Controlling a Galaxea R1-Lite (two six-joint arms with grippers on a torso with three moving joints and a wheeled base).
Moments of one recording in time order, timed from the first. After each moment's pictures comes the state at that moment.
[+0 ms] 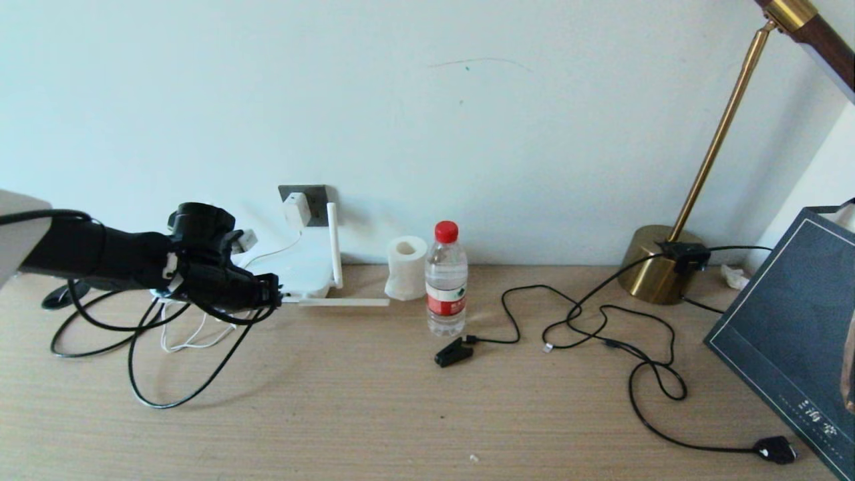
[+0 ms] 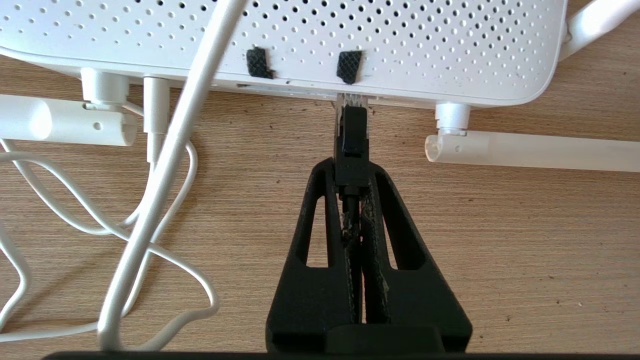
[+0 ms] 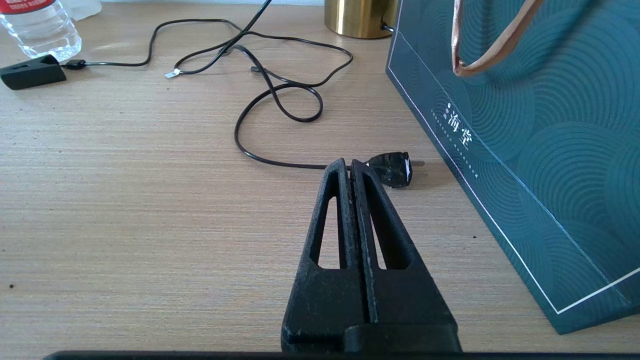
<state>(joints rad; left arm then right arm) 0.02 2.08 -1.40 0.11 -0.13 -0.09 -0.01 0.00 -0.03 0.06 -0.01 0.00</state>
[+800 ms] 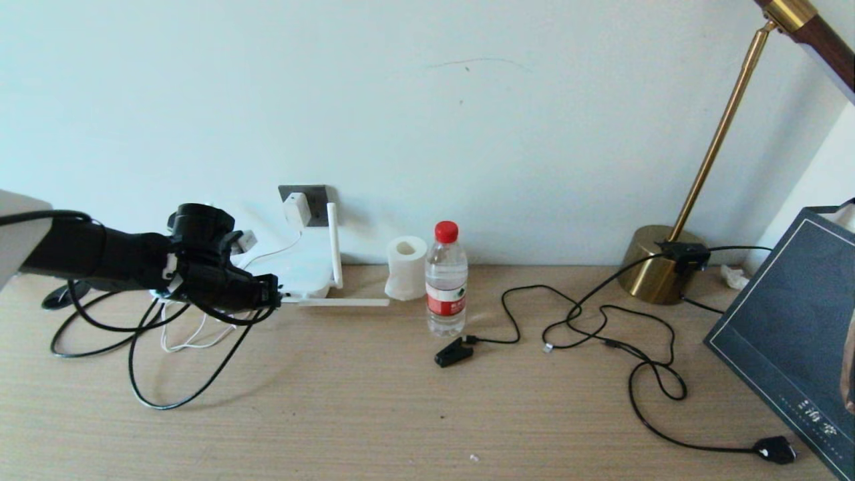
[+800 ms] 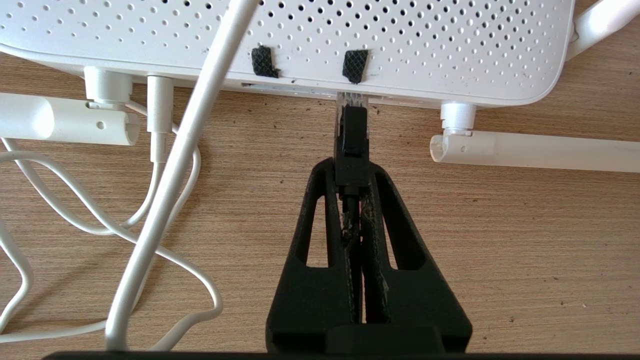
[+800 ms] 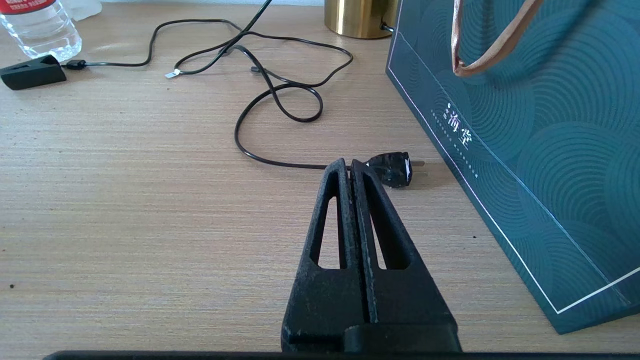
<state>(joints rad) 0.02 2.09 -1.40 0.11 -0.13 -0.09 -0.01 0.00 -0.03 0.06 -0.01 0.00</state>
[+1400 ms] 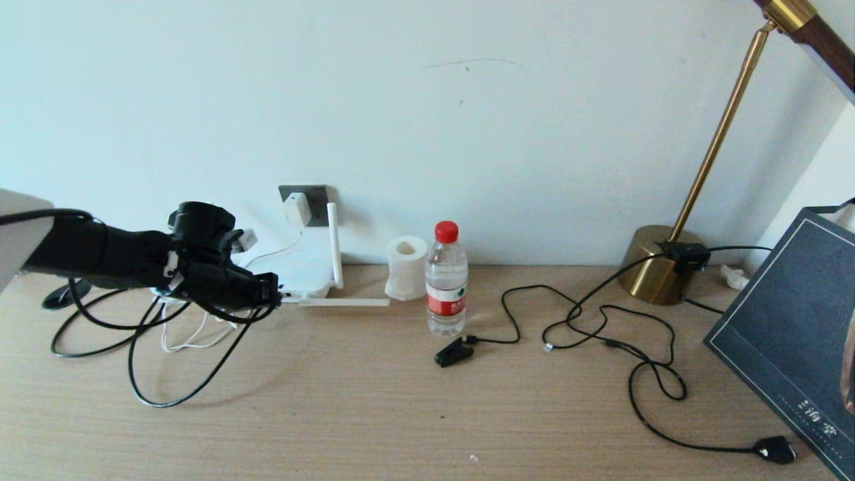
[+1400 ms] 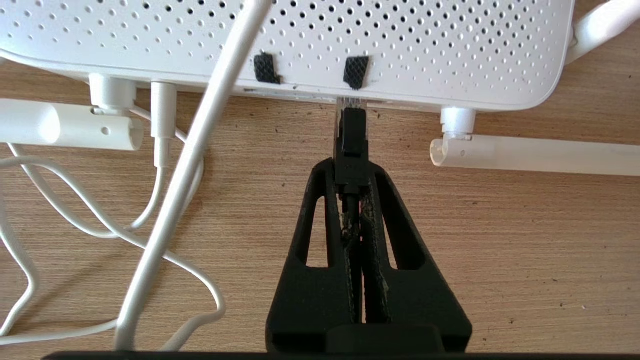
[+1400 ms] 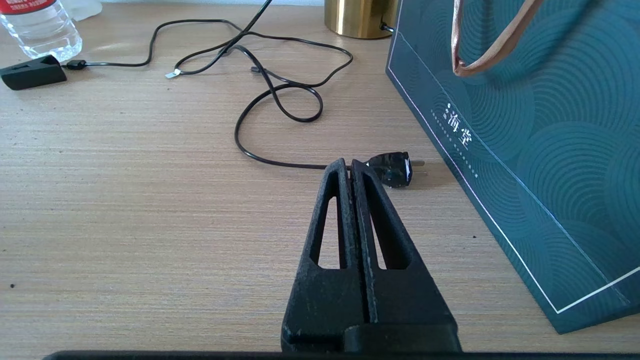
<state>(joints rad) 0.02 2.10 -1.42 0.13 -0.13 -0.08 -0.01 0.00 -0.03 0.06 -0.01 0.00</state>
